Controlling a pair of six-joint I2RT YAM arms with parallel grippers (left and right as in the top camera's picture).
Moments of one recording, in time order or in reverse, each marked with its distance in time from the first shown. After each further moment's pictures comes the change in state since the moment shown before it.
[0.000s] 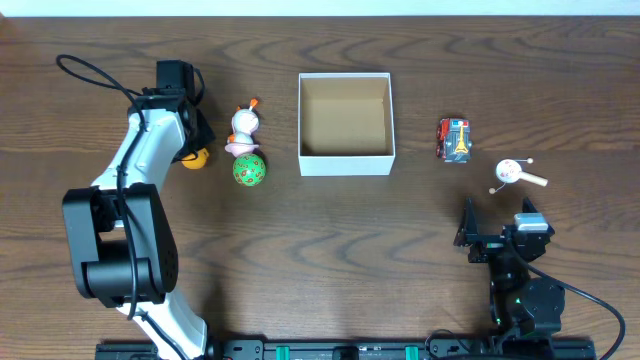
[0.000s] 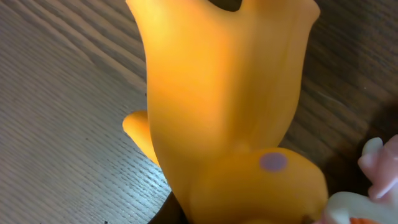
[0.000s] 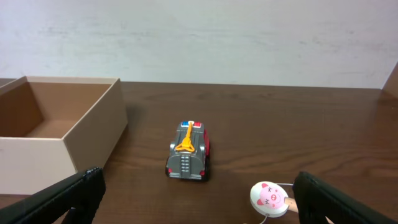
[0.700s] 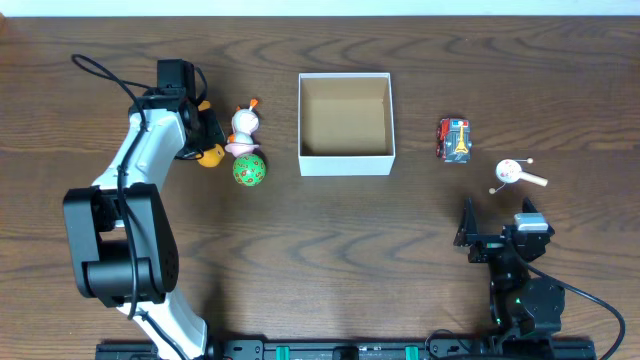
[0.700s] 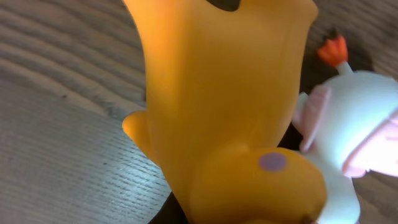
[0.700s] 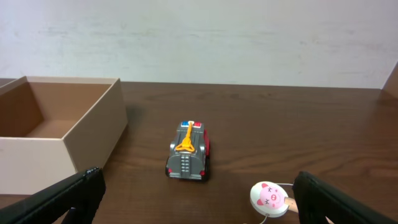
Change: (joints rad) left arm -0.003 0.004 0.000 0.019 0.208 0.156; right arm 0.000 0.000 0.000 0.000 0.000 0.000
